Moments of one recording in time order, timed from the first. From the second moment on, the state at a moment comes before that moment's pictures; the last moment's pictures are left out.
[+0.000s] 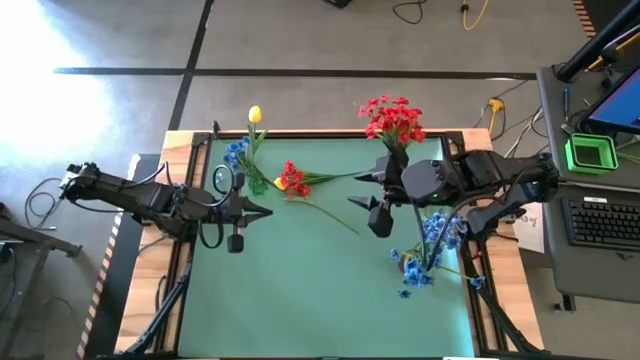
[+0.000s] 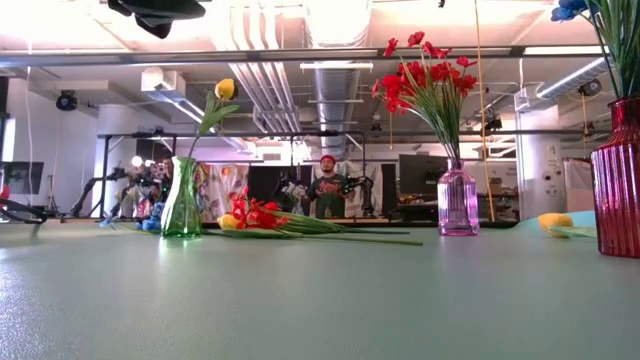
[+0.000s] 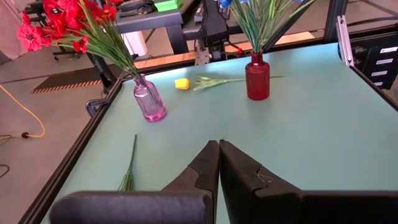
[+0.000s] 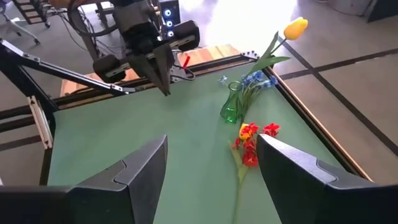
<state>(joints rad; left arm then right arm) -0.27 0.80 0.71 -0.25 -0.36 0.07 0.25 1.53 1.94 -0.97 0.44 0.33</state>
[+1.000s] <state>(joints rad) -0.27 0.80 0.71 -0.25 -0.36 0.06 0.24 1.59 1.87 -0.95 0.43 0.27</state>
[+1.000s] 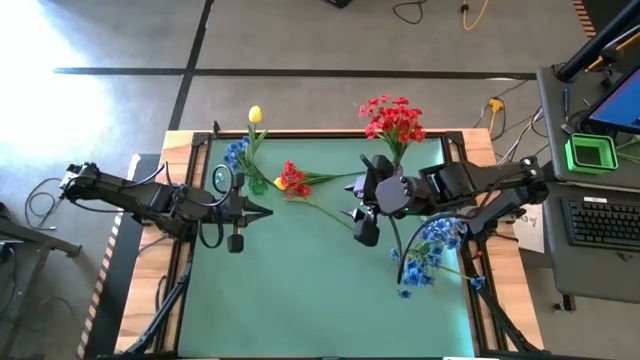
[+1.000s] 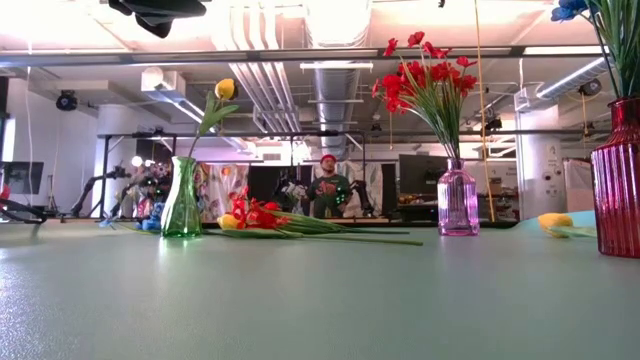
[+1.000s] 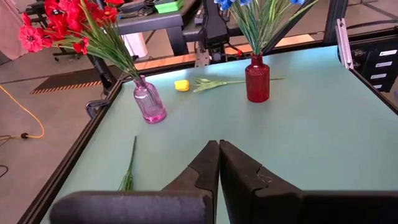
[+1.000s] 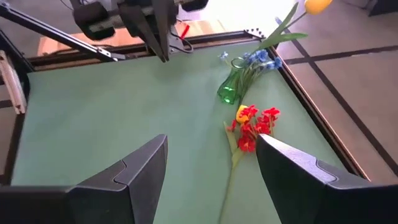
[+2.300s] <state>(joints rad) -0.27 0.84 0.71 -0.23 -0.36 0.06 -0.04 1.29 1.12 -0.25 0.06 0.18</state>
